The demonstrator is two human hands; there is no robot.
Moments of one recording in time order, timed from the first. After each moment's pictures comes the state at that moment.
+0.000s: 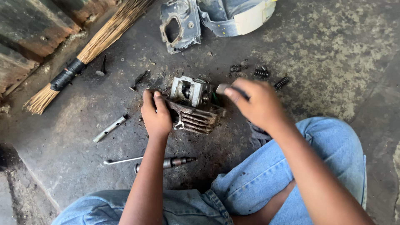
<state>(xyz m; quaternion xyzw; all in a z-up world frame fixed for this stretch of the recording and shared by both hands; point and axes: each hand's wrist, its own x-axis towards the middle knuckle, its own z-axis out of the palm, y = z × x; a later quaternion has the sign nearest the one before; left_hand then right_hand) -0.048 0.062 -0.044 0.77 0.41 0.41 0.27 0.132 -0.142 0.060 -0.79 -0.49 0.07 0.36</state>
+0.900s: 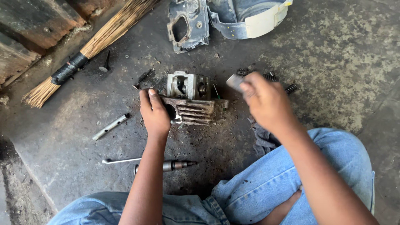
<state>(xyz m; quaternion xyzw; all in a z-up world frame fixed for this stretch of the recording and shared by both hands) -0.045 0.077 -0.048 0.67 0.46 0.41 0.41 0.142 -0.135 0.057 -0.79 -0.47 0.05 0.39</state>
